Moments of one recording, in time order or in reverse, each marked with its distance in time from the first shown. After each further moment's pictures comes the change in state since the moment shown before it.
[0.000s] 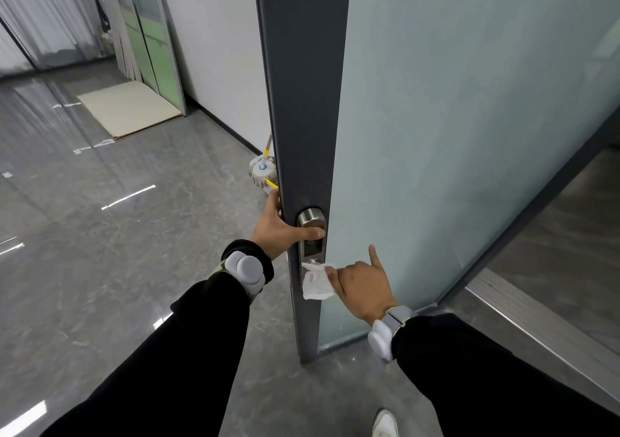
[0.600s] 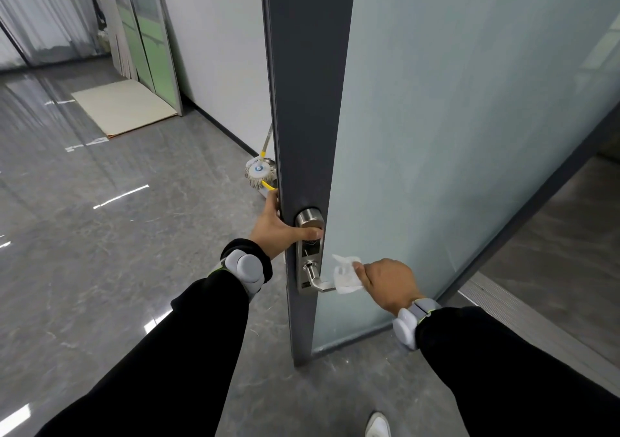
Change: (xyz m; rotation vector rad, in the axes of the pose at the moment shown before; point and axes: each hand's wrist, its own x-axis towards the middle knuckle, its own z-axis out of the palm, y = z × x) left_hand -0.001 -0.002 -0.002 0.055 0.017 -0.008; right_hand -0.006 0.054 0.000 0.035 -0.058 0.083
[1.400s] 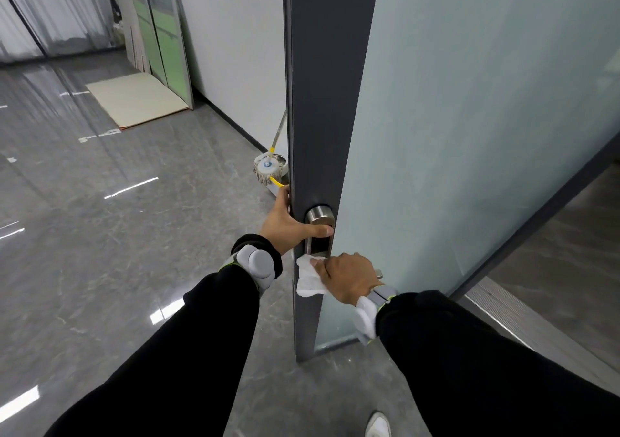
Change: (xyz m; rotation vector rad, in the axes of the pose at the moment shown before) left_hand 0.002 -0.002 0.001 -0.012 -0.003 -0.032; right_hand 0.024 -0.085 -0.019 0.062 -0.110 -0.090
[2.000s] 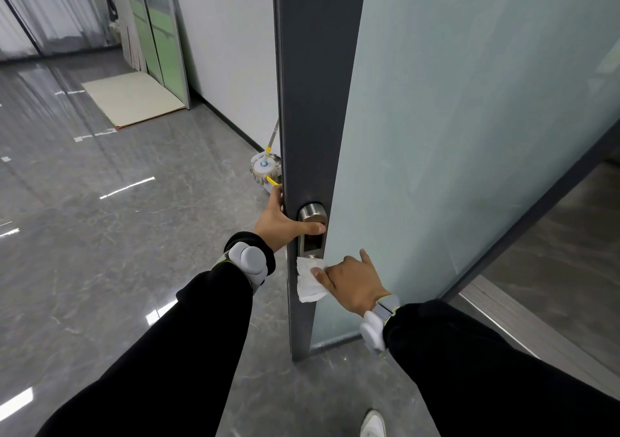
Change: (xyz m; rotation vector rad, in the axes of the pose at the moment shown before) left_hand -0.005 0.004 0.002 -0.009 0.009 0.000; right_hand -0.015 0.024 0.015 -0.063 0.022 -0.091
